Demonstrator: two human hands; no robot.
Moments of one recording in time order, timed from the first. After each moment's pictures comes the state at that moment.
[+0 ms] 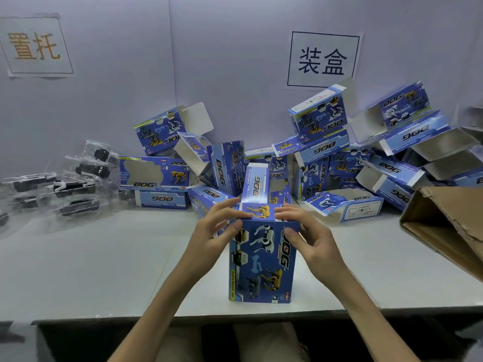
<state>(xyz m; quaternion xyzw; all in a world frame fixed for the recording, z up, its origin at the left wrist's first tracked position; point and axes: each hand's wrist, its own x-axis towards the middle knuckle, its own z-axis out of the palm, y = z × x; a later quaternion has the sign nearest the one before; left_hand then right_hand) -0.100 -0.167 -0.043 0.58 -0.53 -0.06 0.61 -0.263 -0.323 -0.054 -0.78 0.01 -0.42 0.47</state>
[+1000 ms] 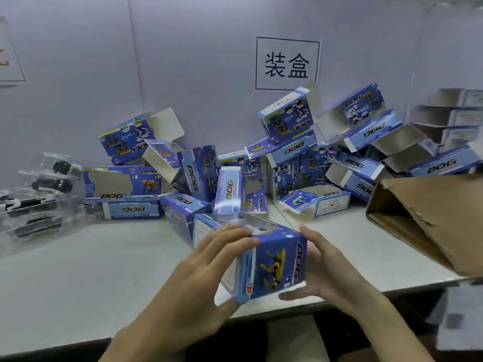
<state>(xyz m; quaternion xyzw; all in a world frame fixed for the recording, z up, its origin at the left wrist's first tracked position) -0.159 -0.131 -0.037 0.57 -0.73 0.23 0.31 -0.332 -0.316 -0.039 -0.59 0.20 -0.15 0.77</state>
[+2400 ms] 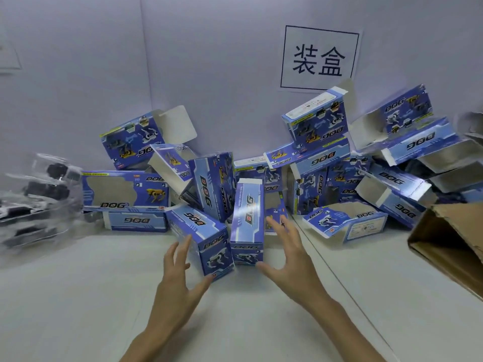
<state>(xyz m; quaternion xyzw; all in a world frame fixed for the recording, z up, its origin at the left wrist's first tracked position) -0.001 -0.217 -0.122 0.75 -0.39 0.03 0.53 -0.175 -0.395 -0.077 -0.87 0.18 -0.37 0.28</state>
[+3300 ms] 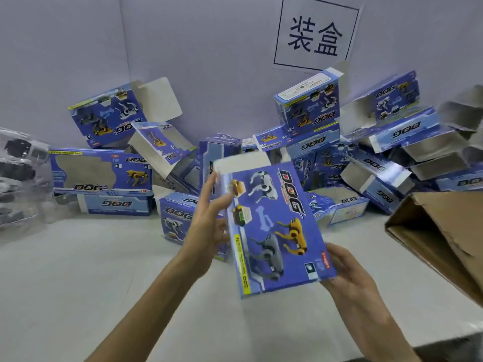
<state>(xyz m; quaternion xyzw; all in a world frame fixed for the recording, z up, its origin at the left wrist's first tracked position) -0.040 -0.275 -0.013 0.42 -0.36 -0.32 0.77 -0.280 -0.366 -0.071 -0.62 0.10 -0.43 0.65</state>
